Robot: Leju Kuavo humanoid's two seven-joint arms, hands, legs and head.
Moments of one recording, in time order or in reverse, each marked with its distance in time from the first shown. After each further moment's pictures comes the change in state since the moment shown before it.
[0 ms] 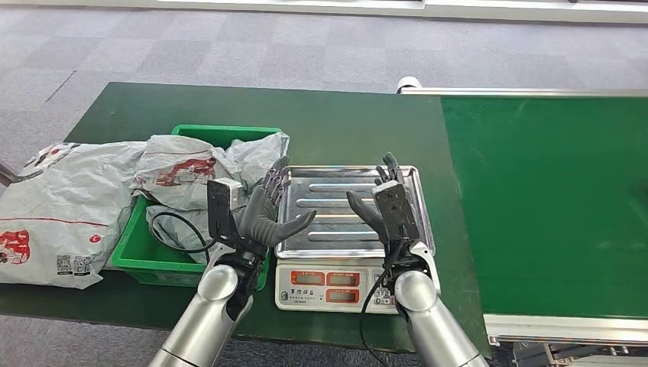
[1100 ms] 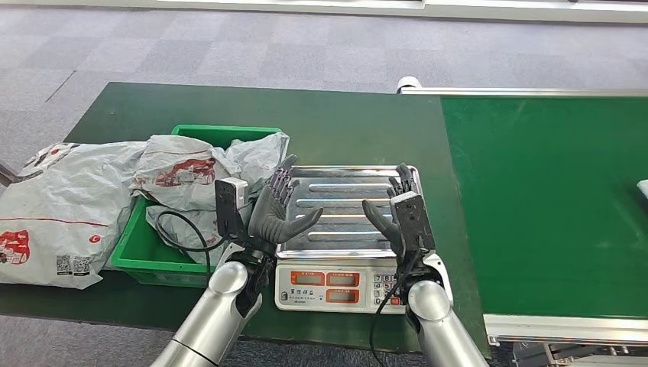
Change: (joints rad) left arm -0.044 -0.023 -0.009 0.114 0.051 0.000 -0.078; right arm 0.065 -0.019 -0.065 -0.034 -0.023 0.036 -0.041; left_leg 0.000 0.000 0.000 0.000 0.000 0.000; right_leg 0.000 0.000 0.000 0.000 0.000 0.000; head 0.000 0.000
